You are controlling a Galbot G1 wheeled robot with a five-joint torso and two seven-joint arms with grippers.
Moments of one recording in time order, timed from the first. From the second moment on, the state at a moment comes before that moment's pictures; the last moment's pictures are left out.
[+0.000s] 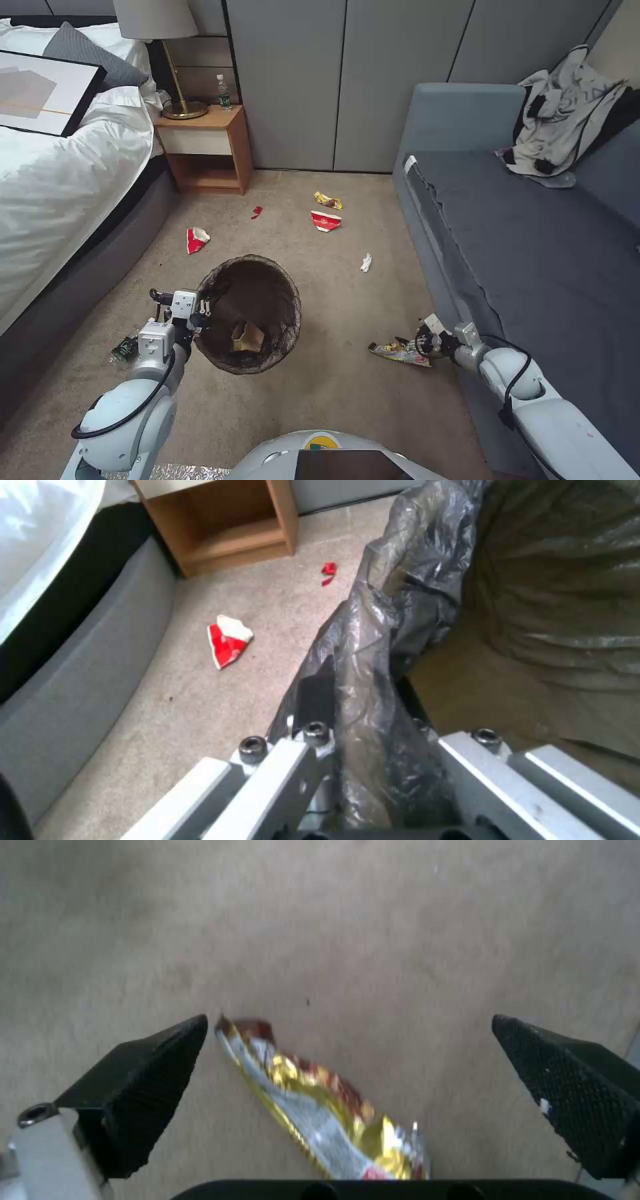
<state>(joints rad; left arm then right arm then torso) 1.66 -1.27 -0.65 -2.40 -0.15 0.58 -0.08 -1.35 0.93 0.52 1.60 0.22 -0.38 -0.54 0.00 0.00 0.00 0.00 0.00</state>
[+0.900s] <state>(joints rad) 1.64 -1.30 -0.62 -2.36 -0.13 0.57 -0.10 -1.12 0.93 0.33 1.44 0.24 -0.60 -0.50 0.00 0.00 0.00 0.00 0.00</state>
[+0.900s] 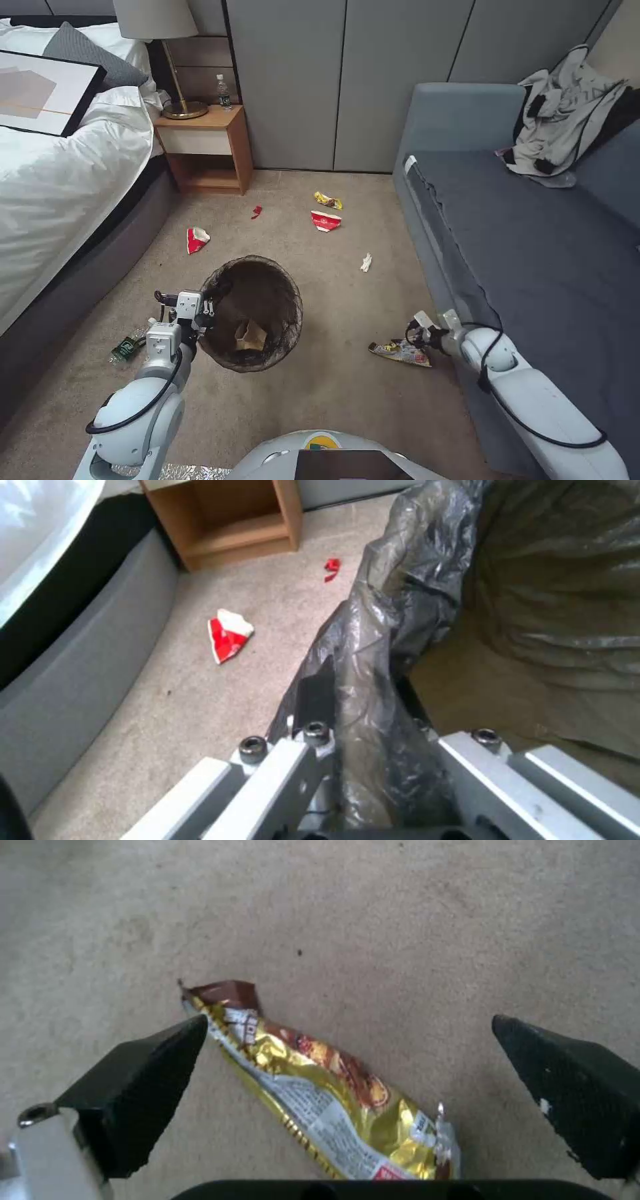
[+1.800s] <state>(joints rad) 1.64 -1.31 -0.63 -2.35 -0.12 0.56 -0.09 -1.08 0.96 0.23 1.39 0.21 -0.68 -0.44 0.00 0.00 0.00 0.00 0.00</state>
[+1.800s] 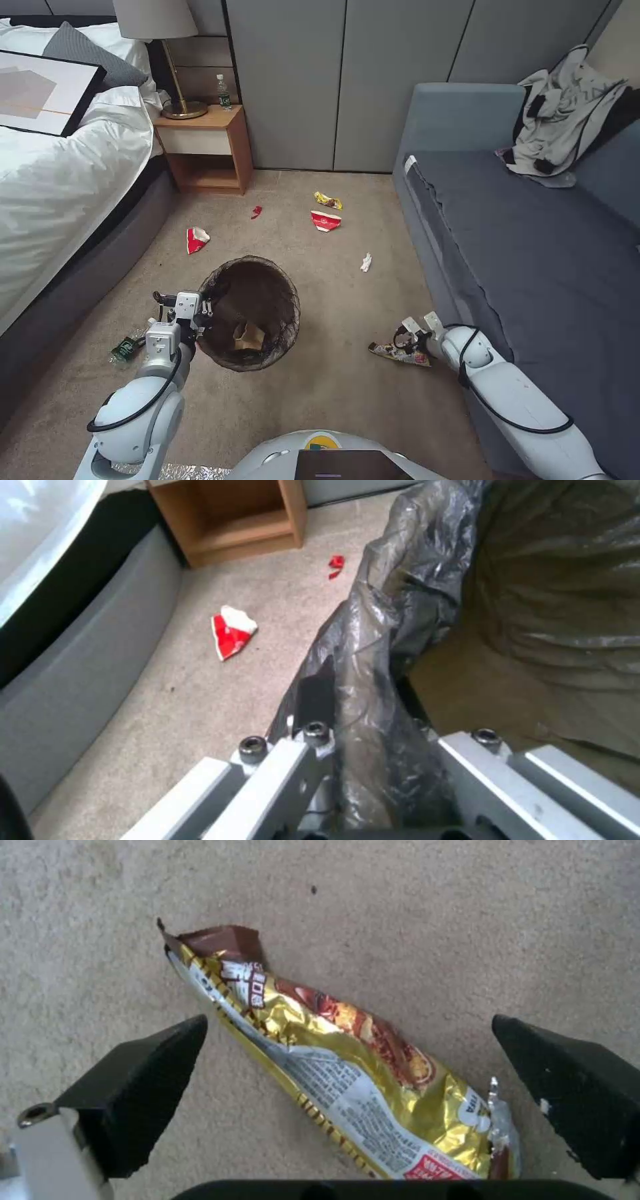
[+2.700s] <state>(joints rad) 1.64 -1.31 -0.63 -2.35 -0.12 0.56 -0.09 -1.05 1.01 0.21 1.28 0.15 -0.64 -0.46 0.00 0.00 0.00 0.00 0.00</state>
